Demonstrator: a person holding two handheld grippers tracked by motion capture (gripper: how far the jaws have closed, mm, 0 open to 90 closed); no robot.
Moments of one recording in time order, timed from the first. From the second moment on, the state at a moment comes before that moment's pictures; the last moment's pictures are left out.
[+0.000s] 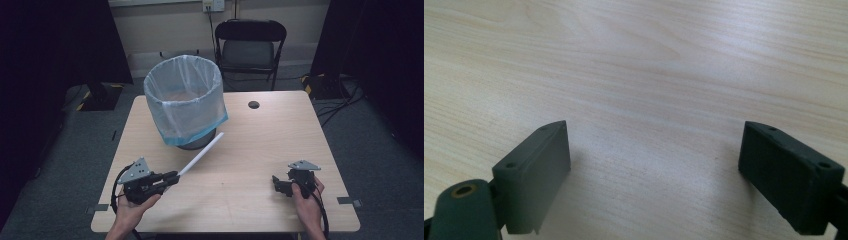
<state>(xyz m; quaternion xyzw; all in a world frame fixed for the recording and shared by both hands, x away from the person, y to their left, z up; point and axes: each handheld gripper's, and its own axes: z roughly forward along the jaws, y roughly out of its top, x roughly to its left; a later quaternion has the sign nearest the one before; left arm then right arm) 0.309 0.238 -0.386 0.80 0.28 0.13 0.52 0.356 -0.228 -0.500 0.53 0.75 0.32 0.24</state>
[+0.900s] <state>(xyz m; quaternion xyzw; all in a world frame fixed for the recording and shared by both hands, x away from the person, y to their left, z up) 0.330 0.241 -0.317 0.75 0.26 0.18 0.58 0.356 -0.228 -0.500 0.53 0.75 0.32 0.24</state>
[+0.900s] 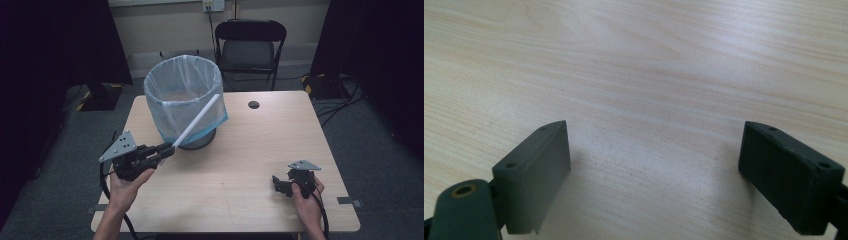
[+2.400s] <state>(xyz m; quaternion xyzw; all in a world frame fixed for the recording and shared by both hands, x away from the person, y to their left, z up) 0.376 0.253 -0.244 0.71 0.27 0.22 0.62 0.356 -0.228 -0.500 0.53 0.75 0.32 0.24</state>
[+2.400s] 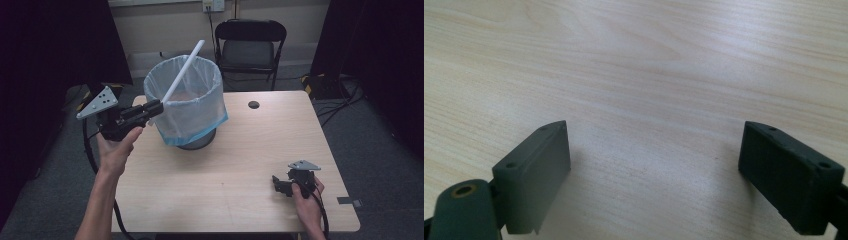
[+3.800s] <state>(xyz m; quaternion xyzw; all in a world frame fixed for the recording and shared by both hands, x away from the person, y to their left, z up) 0.468 0.258 -0.220 0.69 0.30 0.22 0.62 0.356 -0.228 -0.500 0.53 0.75 0.32 0.24</state>
